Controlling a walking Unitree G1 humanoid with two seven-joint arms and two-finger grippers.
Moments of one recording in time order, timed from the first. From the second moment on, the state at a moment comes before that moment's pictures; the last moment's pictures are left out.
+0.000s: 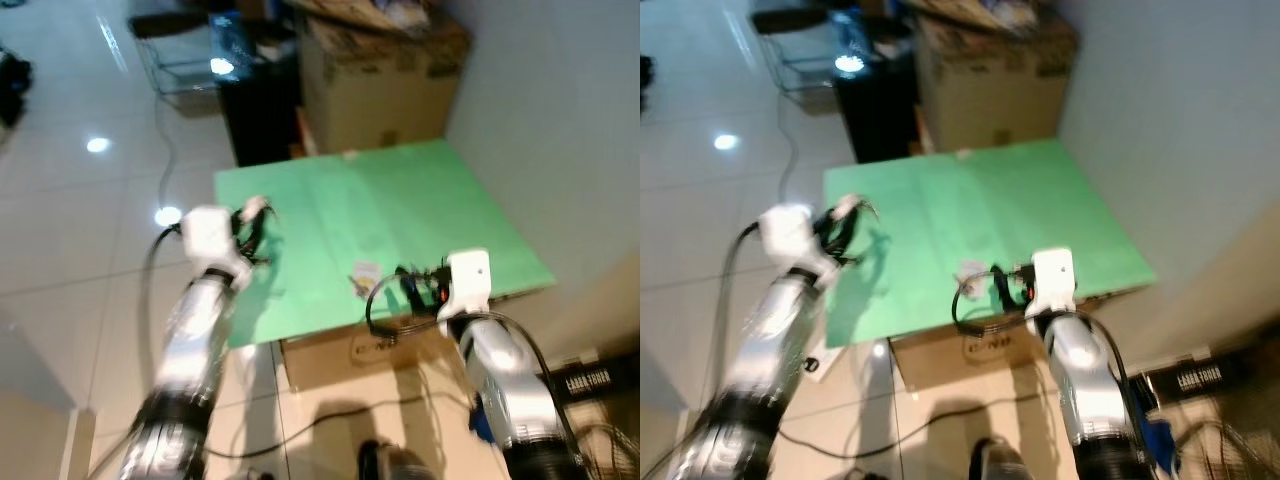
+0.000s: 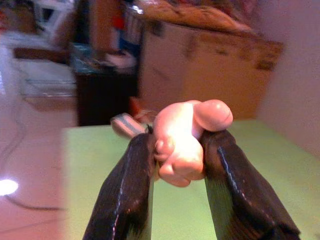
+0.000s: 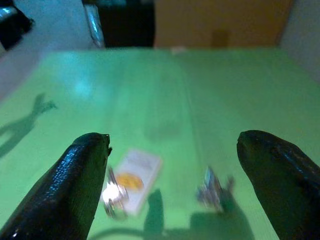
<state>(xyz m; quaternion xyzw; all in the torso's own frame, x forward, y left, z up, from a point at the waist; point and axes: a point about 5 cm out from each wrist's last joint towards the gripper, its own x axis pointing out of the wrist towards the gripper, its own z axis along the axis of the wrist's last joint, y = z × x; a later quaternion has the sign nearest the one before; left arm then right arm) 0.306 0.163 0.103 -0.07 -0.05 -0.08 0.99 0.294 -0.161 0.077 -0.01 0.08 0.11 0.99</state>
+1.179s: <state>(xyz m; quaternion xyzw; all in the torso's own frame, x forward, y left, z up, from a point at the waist) 0.267 0.179 0.097 -0.05 -0.02 -0.03 1.00 0.309 -0.166 0.078 0.02 0.05 0.06 1.00</state>
